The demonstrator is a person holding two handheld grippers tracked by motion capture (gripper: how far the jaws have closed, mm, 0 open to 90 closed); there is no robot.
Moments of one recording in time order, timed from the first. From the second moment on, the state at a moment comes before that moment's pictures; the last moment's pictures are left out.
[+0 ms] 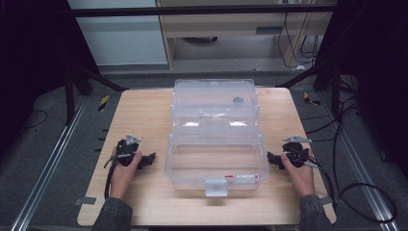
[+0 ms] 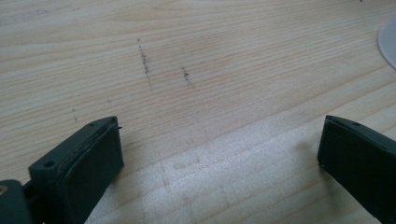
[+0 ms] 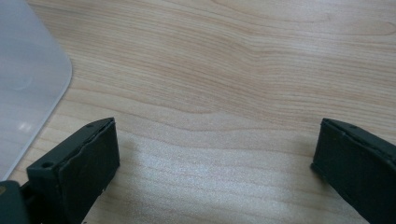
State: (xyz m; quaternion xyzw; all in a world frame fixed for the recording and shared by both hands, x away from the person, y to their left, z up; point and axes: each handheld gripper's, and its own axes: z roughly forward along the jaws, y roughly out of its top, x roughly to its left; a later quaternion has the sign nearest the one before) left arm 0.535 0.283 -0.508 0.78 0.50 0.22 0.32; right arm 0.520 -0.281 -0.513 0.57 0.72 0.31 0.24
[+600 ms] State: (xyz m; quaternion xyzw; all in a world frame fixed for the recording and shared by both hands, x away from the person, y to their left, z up) left arm 0.517 0.271 -0.484 0.83 0.40 0.25 0.30; right arm 0.503 -0.281 -0.488 0.51 0.75 0.29 0.30
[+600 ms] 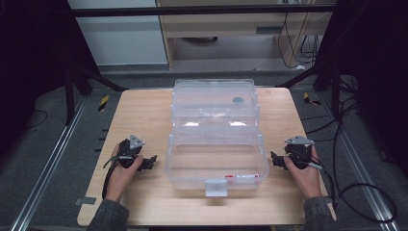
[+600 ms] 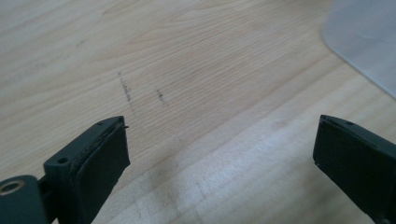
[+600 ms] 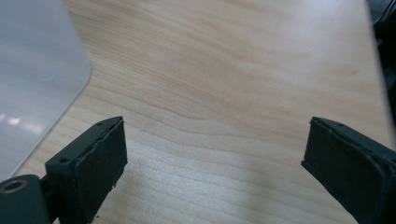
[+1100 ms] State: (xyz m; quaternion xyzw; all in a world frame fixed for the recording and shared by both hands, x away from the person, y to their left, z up) left arm 0.476 0.245 -0.398 0.87 0.27 0.23 0.33; right arm 0.457 -0.238 -0.346 0.38 0.82 0.18 0.39
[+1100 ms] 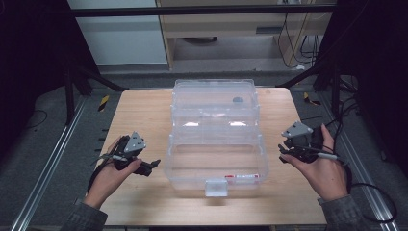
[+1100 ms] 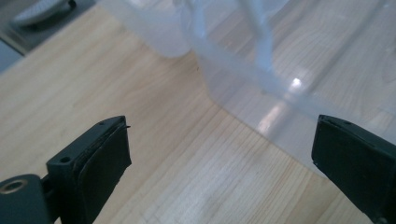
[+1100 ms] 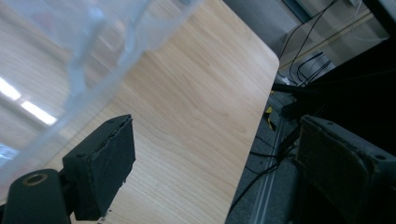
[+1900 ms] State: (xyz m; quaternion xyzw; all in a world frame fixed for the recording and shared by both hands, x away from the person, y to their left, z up) left arm 0.474 0.175 -0.352 0.91 0.17 0.19 0.33; right arm 0.532 -0.207 -0.274 0.26 0.90 0.22 0.28
